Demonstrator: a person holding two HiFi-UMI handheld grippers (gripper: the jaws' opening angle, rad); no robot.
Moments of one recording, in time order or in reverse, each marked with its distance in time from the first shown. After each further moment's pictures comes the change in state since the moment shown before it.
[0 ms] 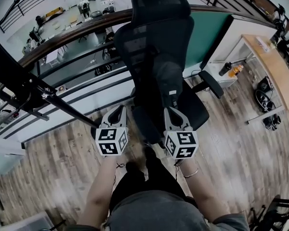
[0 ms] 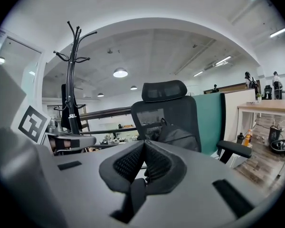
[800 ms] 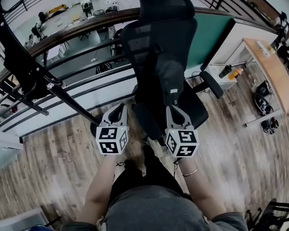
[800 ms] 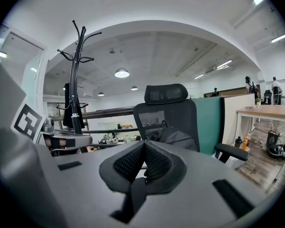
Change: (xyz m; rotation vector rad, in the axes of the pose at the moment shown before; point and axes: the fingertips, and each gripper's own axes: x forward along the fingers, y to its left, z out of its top) left arm -0.028 0.001 -0.004 0.008 -0.028 0.006; right arm -0.015 0.013 -0.001 -0.032 -0.011 -0.015
